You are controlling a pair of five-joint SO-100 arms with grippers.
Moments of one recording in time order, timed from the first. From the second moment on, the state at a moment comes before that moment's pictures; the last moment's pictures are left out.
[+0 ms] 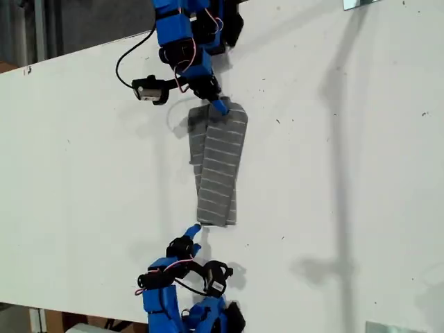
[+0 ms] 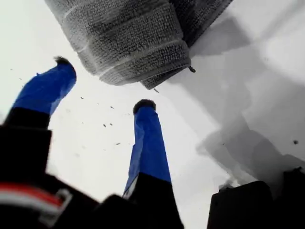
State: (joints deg) arm 0 -20.6 111.8 120.0 71.1 -67.0; arm 1 -3.3 137.6 145.1 71.7 75.1
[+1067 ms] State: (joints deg) arm 0 -19.6 113.5 129.6 61.7 -68.5; arm 1 -9.1 110.7 135.4 61.3 80.9
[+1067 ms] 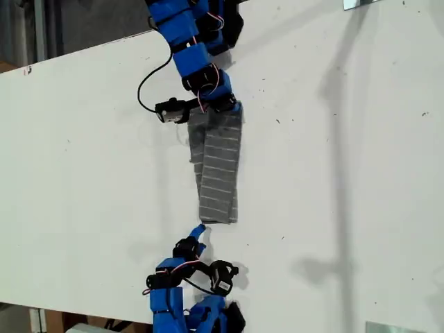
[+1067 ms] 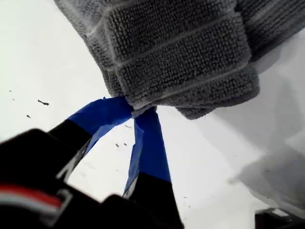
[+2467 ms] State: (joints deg) arm 0 -19.8 110.5 131.1 57.5 -68.5; arm 1 16.3 103.2 129.2 73.0 62.8
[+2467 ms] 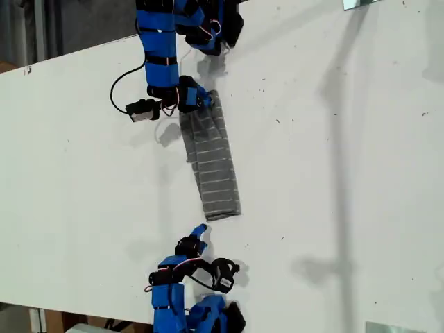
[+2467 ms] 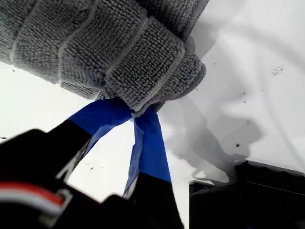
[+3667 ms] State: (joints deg) arm 0 -26.6 103.2 135.4 50.7 -63.6; arm 1 28.2 99.1 133.9 68.9 61.2
